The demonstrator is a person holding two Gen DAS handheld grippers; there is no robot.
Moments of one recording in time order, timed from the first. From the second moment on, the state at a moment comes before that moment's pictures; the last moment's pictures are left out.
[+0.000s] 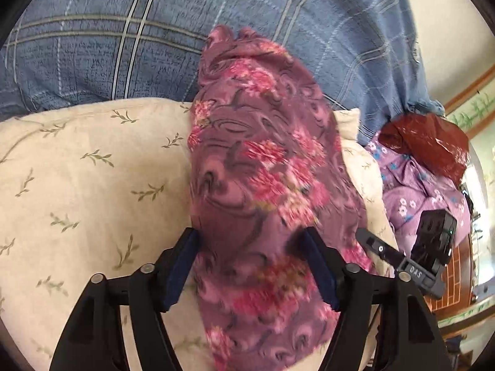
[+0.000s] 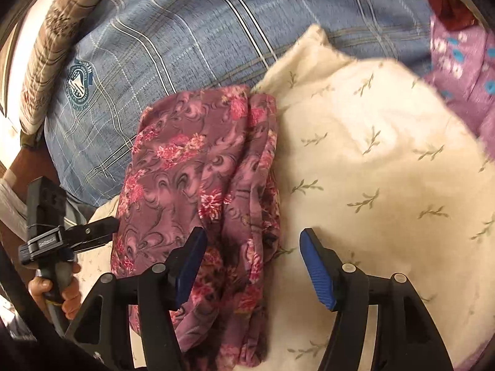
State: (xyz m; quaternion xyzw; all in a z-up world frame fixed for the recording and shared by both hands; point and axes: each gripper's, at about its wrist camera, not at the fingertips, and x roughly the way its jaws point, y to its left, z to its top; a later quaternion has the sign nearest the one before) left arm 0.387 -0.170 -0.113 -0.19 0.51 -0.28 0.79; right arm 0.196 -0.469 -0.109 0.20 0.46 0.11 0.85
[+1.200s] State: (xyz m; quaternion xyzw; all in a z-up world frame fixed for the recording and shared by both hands) left arm 0.323 -0.115 -0.028 -0.15 0.43 -0.30 0.84; right arm 0.175 -0.343 -0.012 0.12 0.38 0.19 0.90
